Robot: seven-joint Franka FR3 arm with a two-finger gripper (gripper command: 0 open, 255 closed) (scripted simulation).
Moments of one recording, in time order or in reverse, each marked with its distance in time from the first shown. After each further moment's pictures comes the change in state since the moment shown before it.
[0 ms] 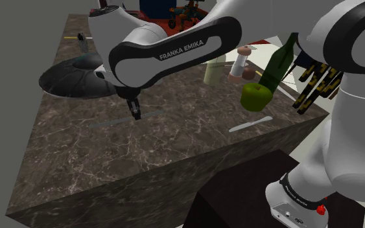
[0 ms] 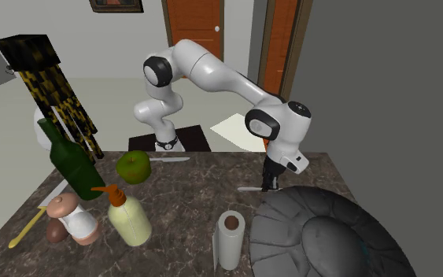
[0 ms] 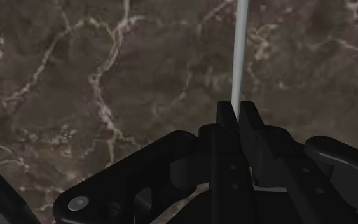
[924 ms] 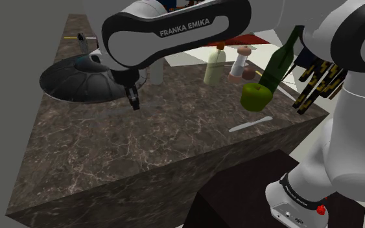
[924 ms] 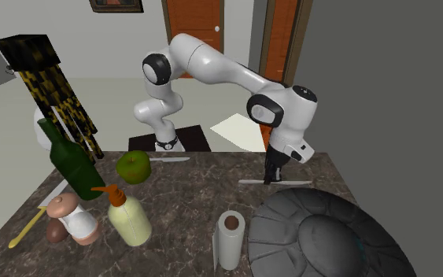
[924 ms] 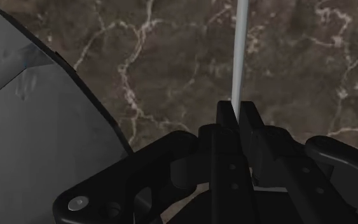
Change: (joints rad) arm 0.001 -0.026 0.005 0.086 0.013 -0.106 -0.019
